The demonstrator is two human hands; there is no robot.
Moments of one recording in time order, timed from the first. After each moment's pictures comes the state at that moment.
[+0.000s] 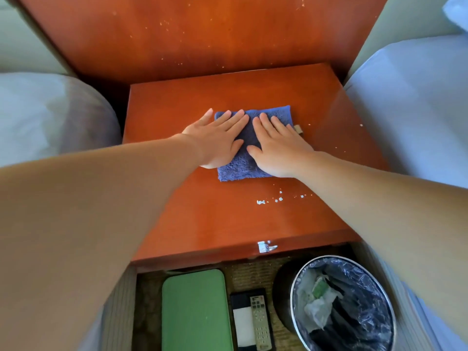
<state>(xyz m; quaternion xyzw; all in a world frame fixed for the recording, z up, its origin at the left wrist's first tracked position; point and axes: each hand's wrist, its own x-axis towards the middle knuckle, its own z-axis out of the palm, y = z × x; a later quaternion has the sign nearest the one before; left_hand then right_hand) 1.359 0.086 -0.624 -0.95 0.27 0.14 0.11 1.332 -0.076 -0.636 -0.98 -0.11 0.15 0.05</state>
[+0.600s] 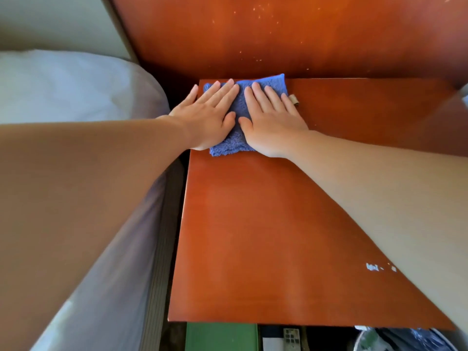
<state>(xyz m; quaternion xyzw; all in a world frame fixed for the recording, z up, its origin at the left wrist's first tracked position) 1.440 0.246 -0.649 -0.98 0.14 0.10 0.02 1.443 0.084 -0.657 -0.98 -0.17 0.09 0.04</state>
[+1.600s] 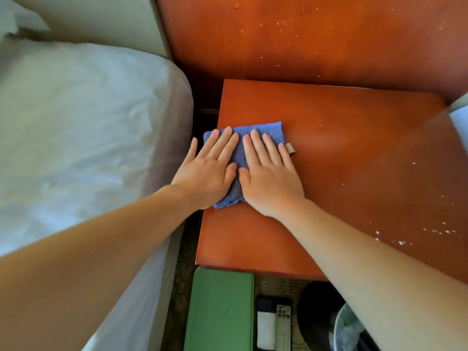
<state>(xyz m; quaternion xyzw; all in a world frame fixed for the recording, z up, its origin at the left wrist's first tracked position) 1.300 0.253 -0.651 -0.99 0.09 0.10 -0.07 1.312 0.099 -0.650 -0.98 -0.19 0.09 0.05</state>
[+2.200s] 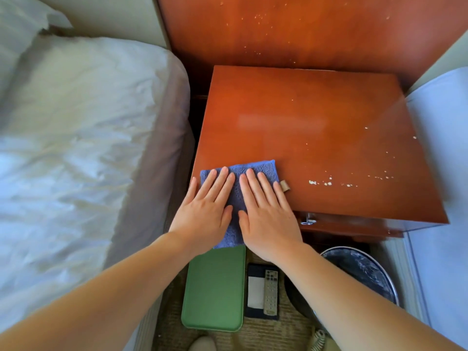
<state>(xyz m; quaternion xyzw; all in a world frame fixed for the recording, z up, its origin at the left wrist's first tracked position) 1.138 0.193 -0.647 -0.99 0.09 0.10 -0.06 1.154 0.034 -0.659 -0.97 -0.22 0.05 0.06</state>
